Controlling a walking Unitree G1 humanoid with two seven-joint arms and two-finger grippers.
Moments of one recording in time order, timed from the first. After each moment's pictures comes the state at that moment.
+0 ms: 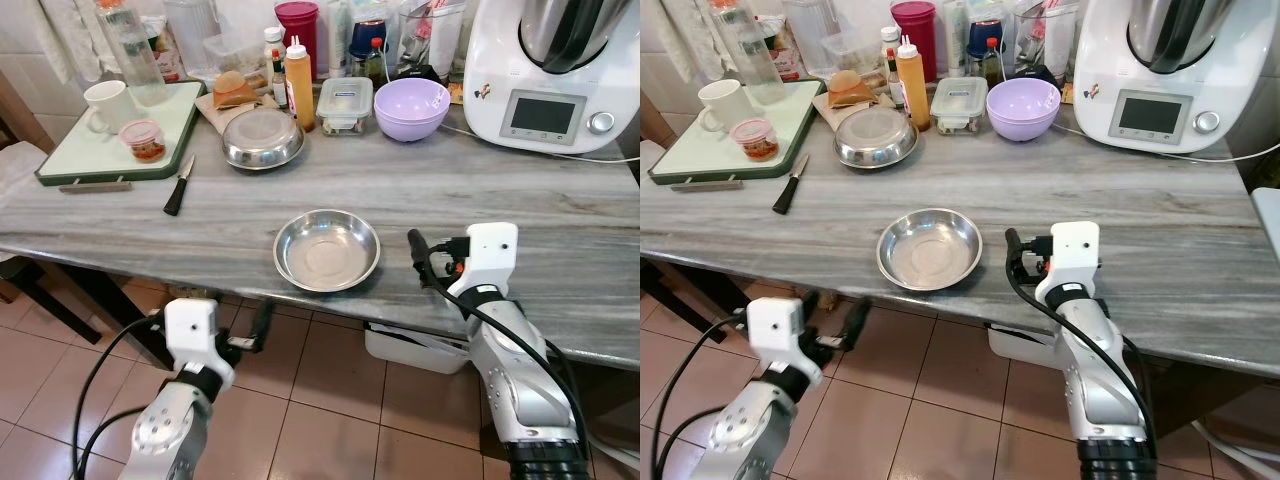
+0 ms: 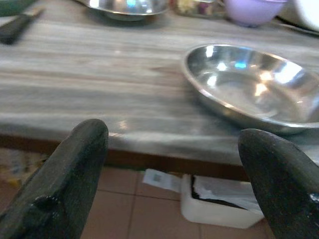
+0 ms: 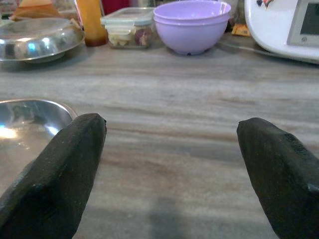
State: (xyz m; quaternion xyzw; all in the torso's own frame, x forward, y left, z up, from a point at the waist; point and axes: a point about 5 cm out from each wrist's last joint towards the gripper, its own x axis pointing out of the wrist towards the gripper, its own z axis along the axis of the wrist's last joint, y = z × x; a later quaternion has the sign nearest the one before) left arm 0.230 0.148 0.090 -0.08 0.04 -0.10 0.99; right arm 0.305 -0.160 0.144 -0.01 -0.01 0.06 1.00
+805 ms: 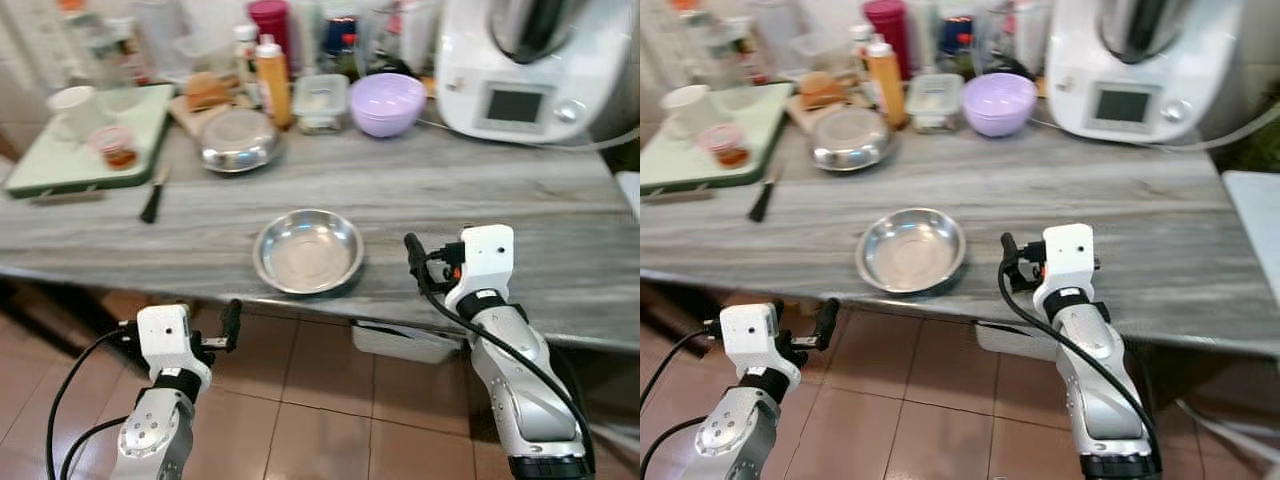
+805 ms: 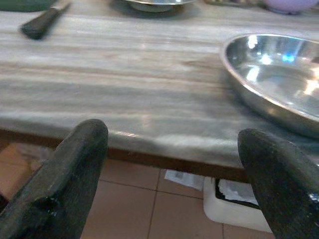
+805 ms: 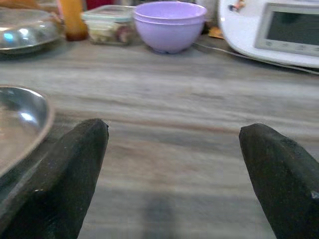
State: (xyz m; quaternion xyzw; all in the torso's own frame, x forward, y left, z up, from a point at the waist) left arm 0.232 0.169 0.084 -0.07 0.05 -0.01 1.00; right arm 0.295 -0.156 0.148 -0.04 -0.01 0.06 1.00
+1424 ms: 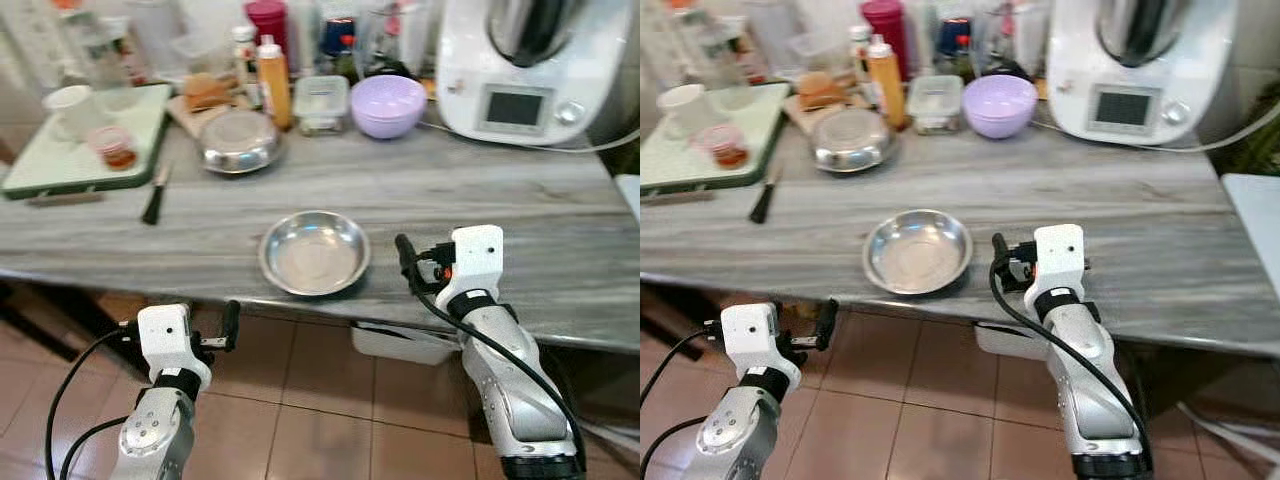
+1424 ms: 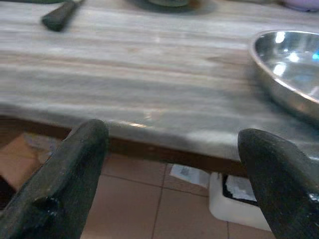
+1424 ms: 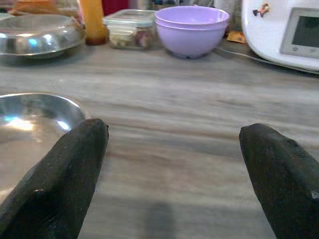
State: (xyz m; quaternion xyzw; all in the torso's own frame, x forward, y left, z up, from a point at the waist) left arm 0.232 0.171 0.081 -0.07 0.06 -0.01 1.00; right arm 0.295 -0.147 0.148 -0.03 0.00 0.07 1.00
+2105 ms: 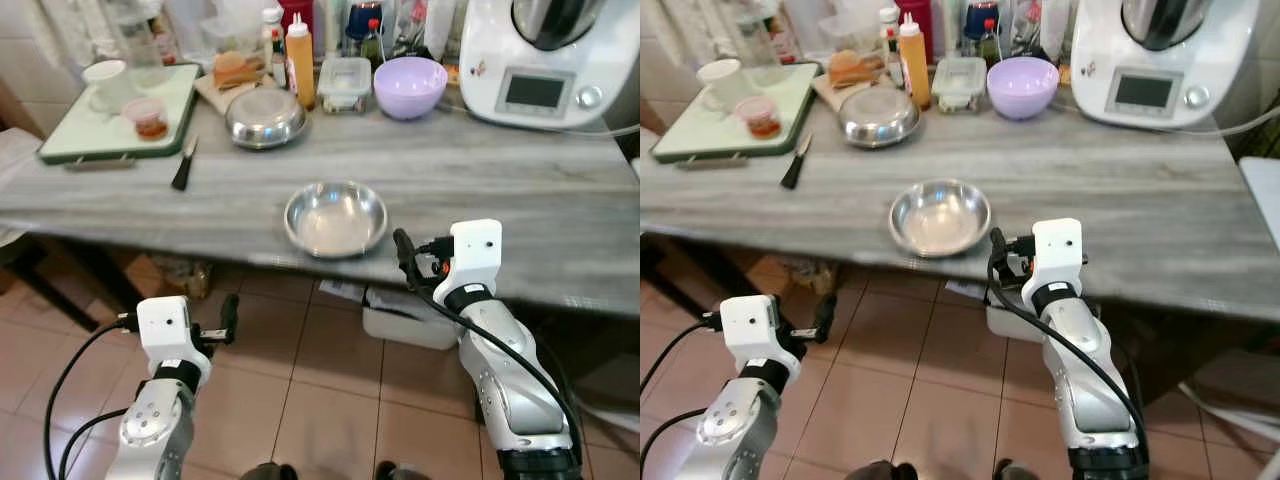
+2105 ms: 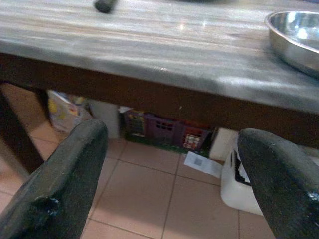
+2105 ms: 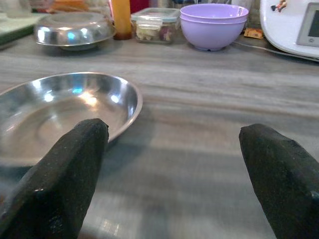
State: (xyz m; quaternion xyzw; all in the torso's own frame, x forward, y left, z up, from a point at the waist) left arm 0.238 0.171 0.088 -0.07 0.06 0.00 1.00; right arm 0.299 -0.144 0.152 -0.02 -0.01 0.07 1.00
